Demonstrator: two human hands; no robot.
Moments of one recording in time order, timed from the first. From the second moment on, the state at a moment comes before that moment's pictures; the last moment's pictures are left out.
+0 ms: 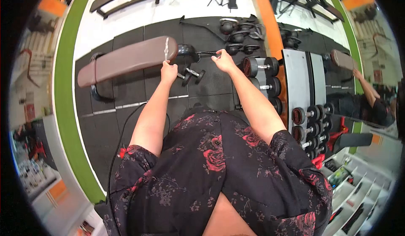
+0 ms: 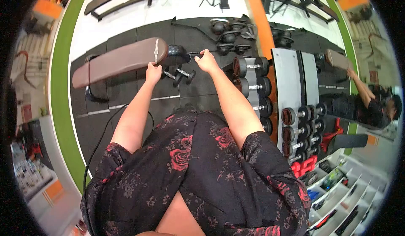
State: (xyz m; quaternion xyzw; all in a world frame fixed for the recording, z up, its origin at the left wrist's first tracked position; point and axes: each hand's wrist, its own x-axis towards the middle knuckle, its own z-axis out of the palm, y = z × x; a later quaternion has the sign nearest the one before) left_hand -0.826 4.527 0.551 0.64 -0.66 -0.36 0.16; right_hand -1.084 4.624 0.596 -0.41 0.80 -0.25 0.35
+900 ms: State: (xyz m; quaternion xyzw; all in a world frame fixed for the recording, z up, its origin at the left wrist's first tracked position) left_hand -0.793 4.537 0.282 0.79 -0.42 -0.42 0.13; right_hand -1.072 4.516 0.315 -0.48 0.73 -0.07 0.49
